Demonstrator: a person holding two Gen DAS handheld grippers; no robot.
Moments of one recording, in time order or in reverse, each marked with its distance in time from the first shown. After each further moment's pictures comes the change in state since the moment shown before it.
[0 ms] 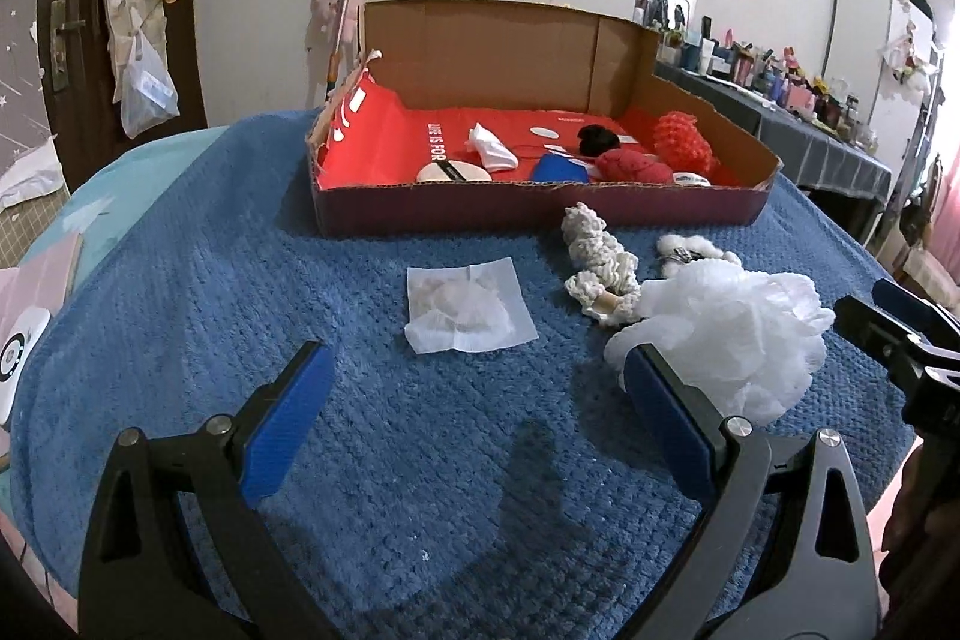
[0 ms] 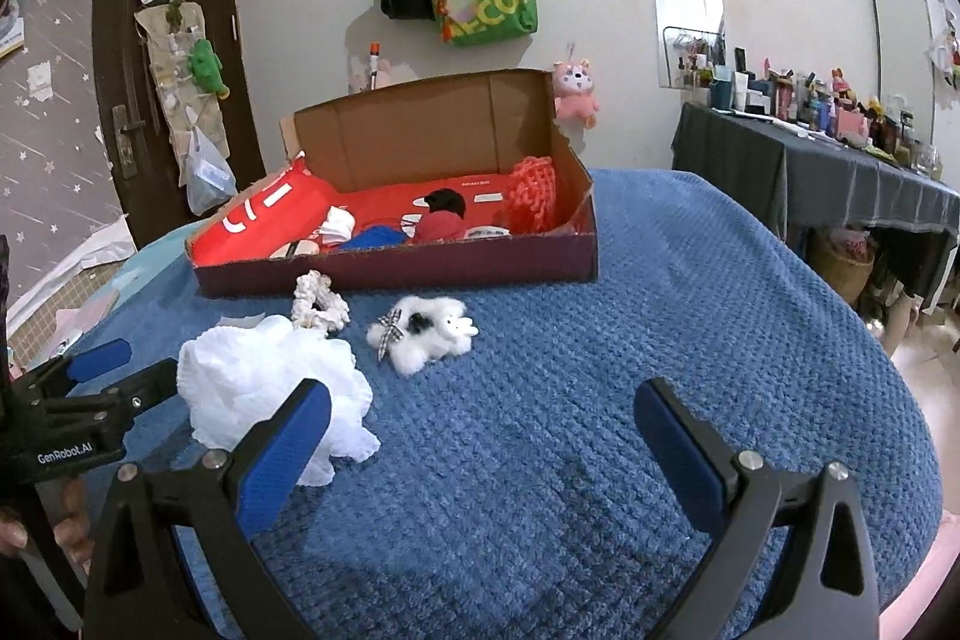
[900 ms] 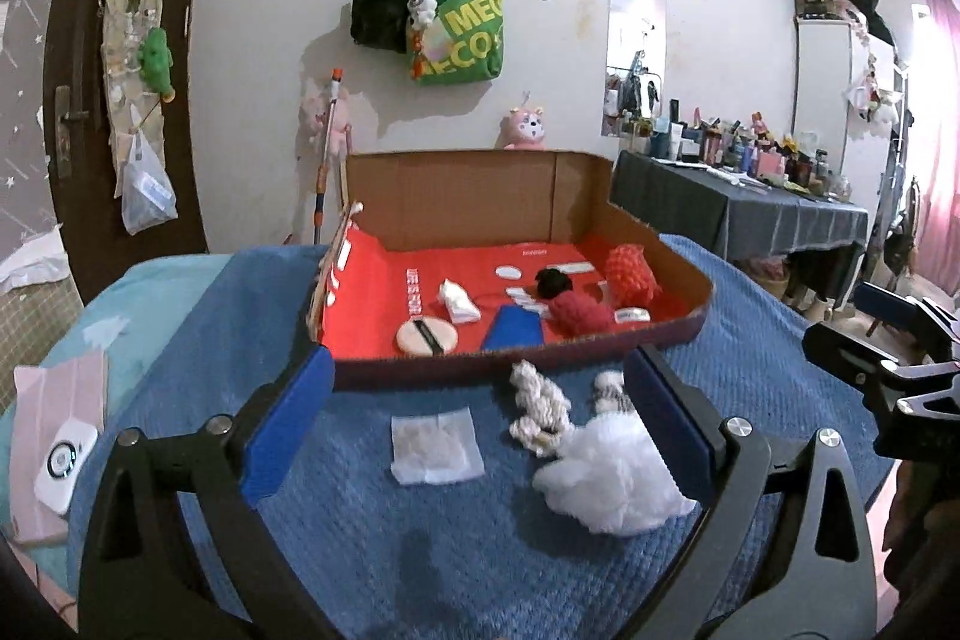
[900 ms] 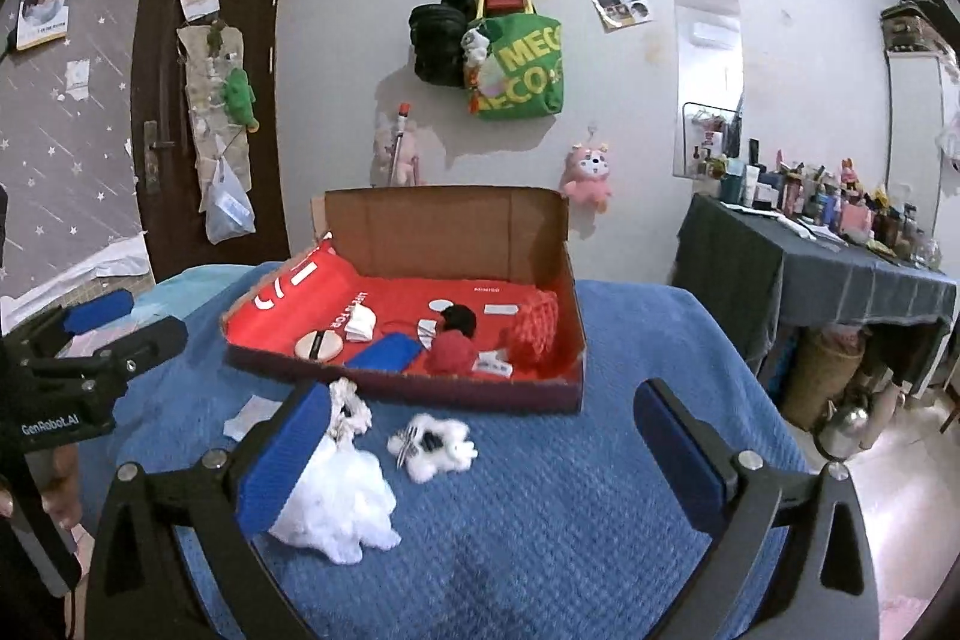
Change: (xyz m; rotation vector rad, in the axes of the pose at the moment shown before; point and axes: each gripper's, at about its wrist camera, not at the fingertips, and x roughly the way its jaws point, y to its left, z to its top) left arm -0.068 -0.024 0.044 0.048 -0.245 -0.019; right arm -0.053 0.014 0.052 -0.105 -0.152 -0.004
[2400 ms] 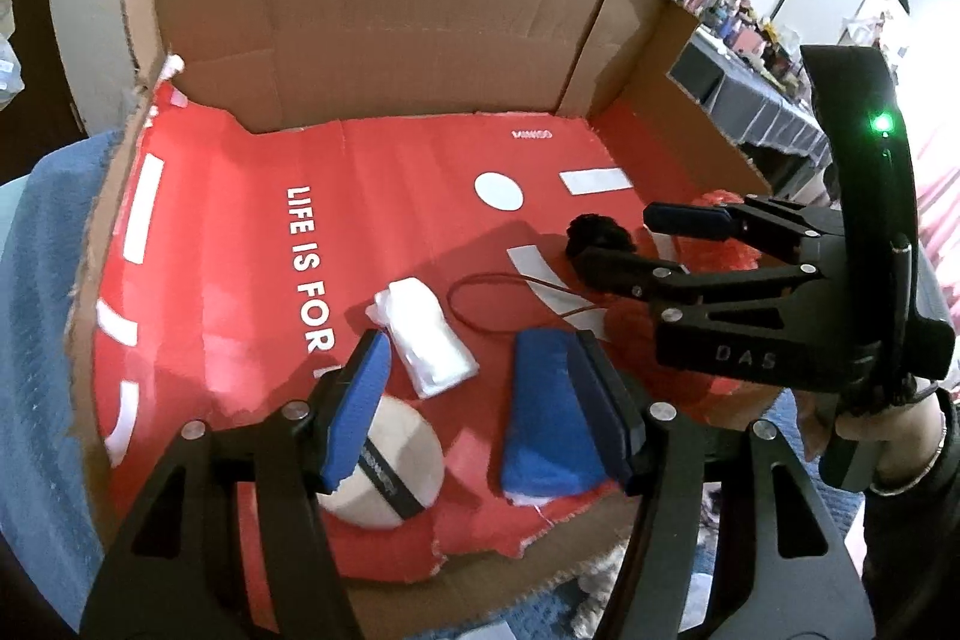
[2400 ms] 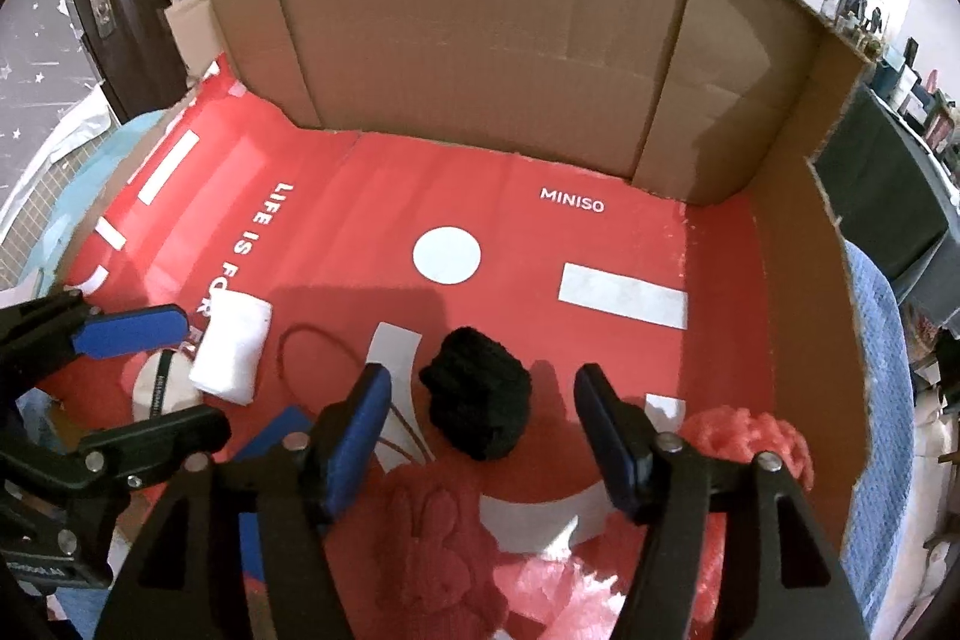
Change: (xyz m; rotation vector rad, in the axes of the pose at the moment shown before) left arm 0.257 0.041 0.060 -0.067 0.551 -0.282; right arm 0.319 0.013 0.069 -0.107 0.614 0.141
